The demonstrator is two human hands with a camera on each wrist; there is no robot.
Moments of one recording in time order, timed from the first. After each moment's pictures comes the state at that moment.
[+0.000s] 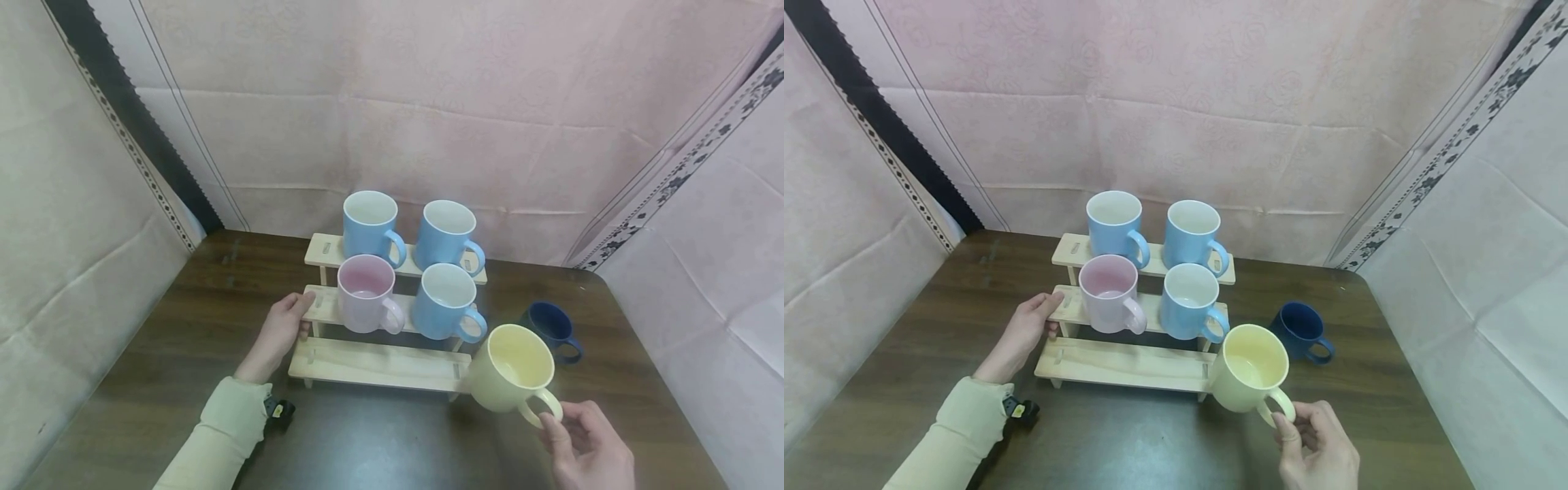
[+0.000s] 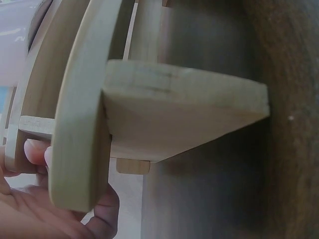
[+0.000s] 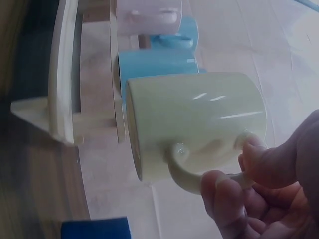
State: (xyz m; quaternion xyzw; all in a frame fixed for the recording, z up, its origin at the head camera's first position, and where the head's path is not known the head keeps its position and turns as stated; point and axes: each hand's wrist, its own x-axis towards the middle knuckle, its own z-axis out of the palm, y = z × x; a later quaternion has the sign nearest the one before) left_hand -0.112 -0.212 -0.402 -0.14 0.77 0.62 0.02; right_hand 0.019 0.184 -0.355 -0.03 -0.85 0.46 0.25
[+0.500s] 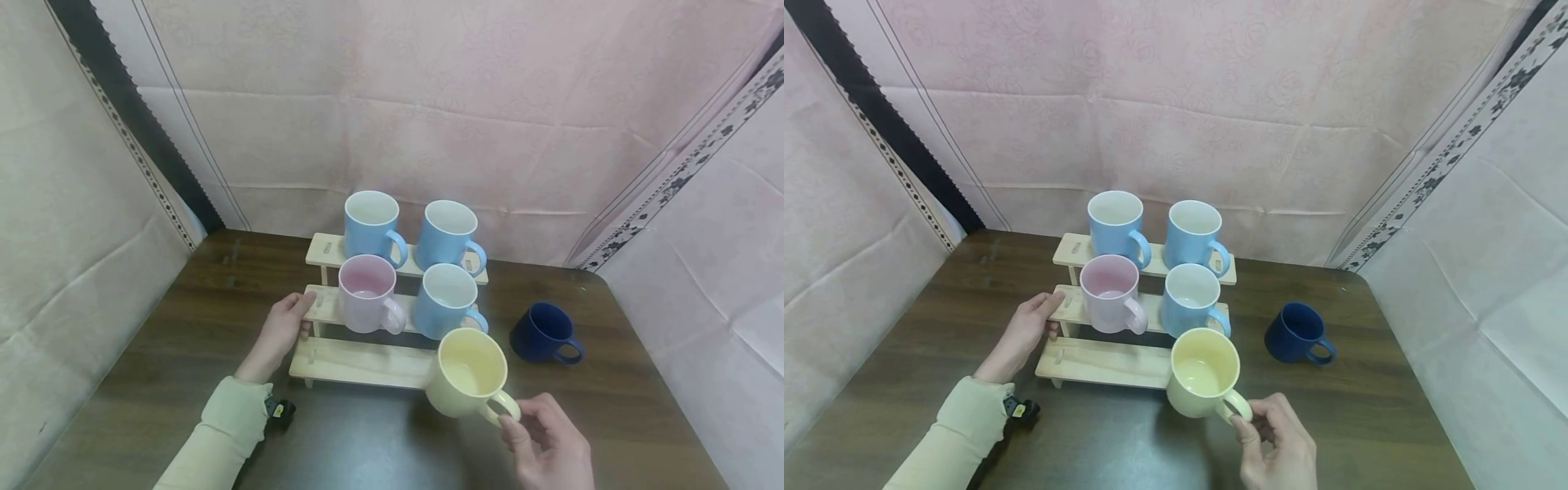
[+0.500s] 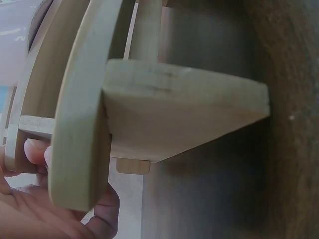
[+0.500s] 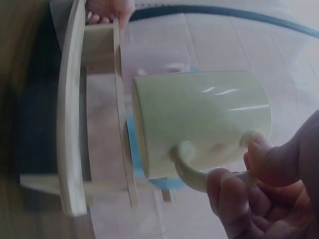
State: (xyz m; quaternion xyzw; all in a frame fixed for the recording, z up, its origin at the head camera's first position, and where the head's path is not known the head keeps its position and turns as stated) left_hand -0.112 -0.213 -0.402 -0.14 0.77 0.62 0.02; right_hand 0.017 0.161 -0.362 0.17 -0.83 0.48 0.24
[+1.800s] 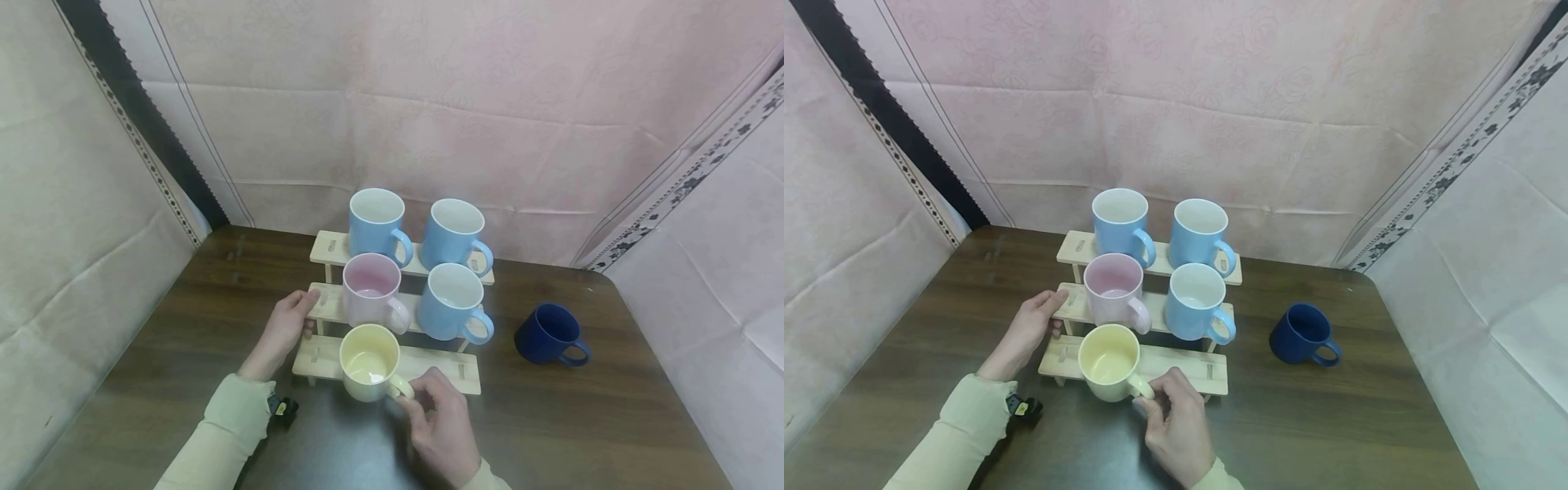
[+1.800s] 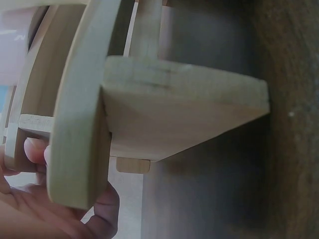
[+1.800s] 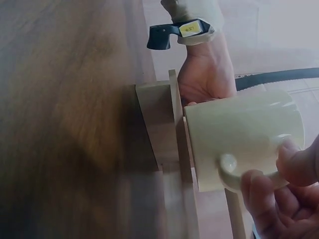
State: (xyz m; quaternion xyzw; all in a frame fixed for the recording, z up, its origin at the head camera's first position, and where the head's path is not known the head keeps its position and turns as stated) left_hand -0.112 -0.214 -0.402 -0.13 0.77 0.63 0.01; right_hand -0.022 0.062 -0.413 0.24 -0.81 0.51 0.17
